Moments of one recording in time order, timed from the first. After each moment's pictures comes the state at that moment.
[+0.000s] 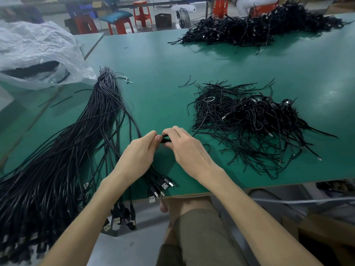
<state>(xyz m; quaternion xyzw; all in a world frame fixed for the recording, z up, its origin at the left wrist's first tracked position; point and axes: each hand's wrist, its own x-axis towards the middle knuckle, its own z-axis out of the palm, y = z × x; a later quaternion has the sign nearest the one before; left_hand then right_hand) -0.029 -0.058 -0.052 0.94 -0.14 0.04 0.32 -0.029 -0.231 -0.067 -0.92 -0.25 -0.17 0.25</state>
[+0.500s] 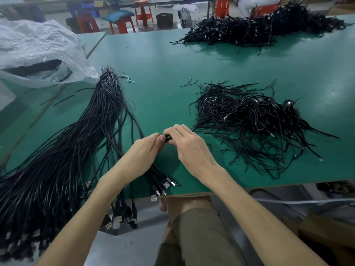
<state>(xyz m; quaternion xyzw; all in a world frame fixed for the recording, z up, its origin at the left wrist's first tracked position) -0.024 -0.051 -0.053 0.92 -0.18 -0.01 0.34 -0.031 -0.231 -0.065 -0.90 -0.27 -0.23 0.26</state>
